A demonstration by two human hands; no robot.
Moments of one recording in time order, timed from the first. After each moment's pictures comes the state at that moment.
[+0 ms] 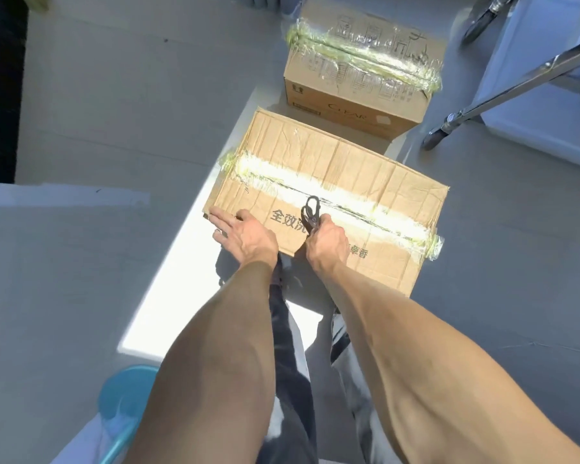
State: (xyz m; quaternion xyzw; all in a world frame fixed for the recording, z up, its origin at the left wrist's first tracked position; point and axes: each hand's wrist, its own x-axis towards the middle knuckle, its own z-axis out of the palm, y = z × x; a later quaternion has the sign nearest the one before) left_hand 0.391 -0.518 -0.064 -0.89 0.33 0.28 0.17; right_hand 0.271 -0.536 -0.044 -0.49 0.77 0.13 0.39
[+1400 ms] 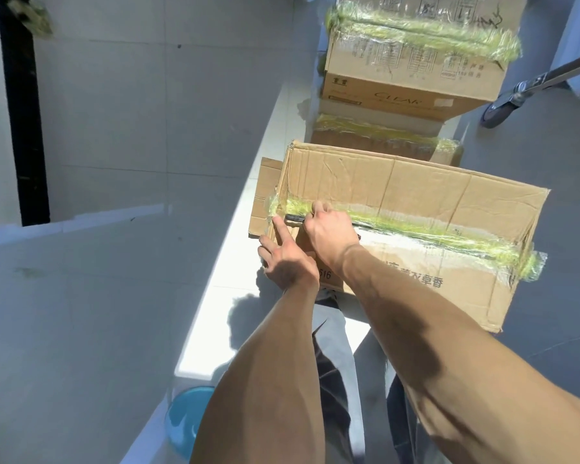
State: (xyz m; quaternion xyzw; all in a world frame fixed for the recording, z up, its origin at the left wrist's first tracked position) left_hand 0.463 -0.521 -0.114 -0.86 0.34 0.34 0.16; right_hand 0.393 -0.587 -0.091 -0.81 0.46 0.27 0.24
